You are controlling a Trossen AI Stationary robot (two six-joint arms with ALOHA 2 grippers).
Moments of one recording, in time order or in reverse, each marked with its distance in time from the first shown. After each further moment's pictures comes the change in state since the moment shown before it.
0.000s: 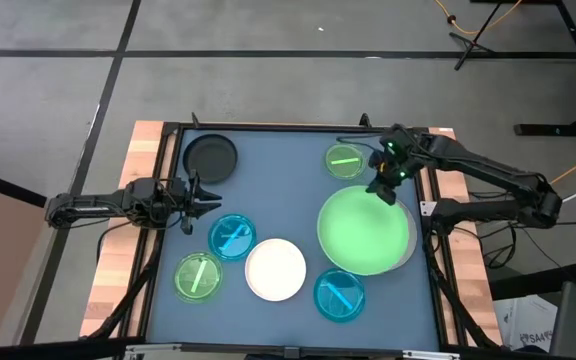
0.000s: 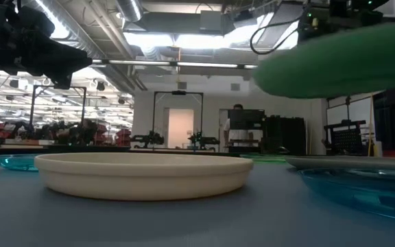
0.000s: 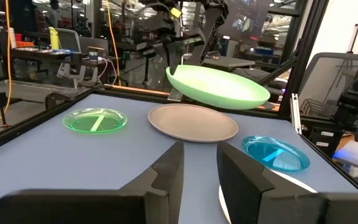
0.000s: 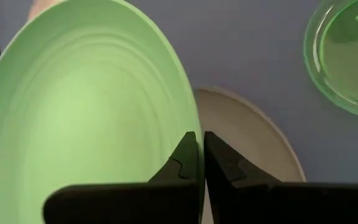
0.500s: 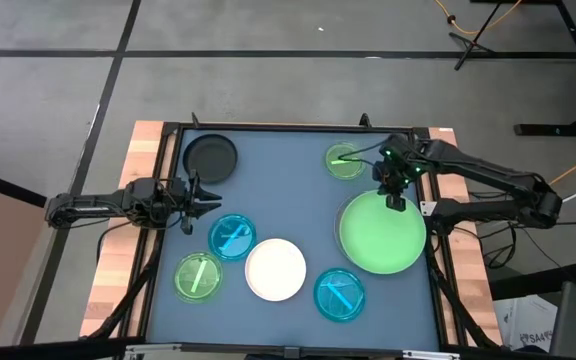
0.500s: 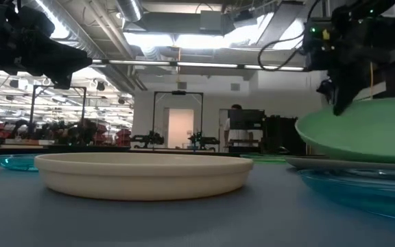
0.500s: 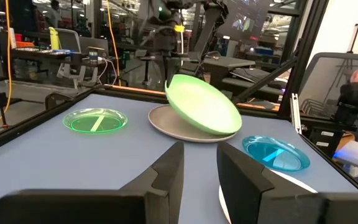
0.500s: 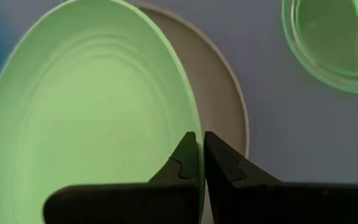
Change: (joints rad) left arm 0.000 0.000 0.000 0.000 0.000 0.001; right arm 0.000 0.001 -0.089 -0.068 0.207 -0.304
